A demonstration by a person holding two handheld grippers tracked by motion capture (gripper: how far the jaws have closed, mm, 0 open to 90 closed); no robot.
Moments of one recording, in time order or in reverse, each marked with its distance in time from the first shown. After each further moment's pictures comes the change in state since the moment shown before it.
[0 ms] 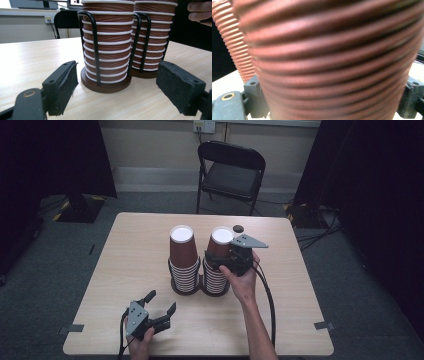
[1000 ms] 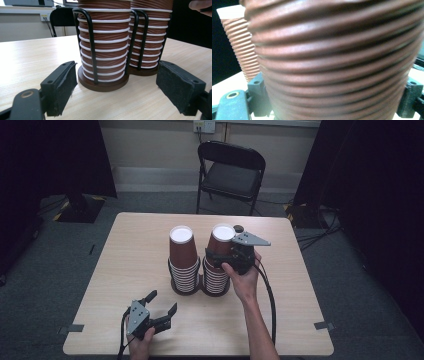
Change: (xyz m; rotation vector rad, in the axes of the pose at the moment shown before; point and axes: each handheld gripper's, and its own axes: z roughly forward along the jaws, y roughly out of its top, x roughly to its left) left arm 0.000 0.001 0.002 0.025 -0.025 0.008; right arm 0.001 0.012 -0.007 -0.018 0.012 -0.013
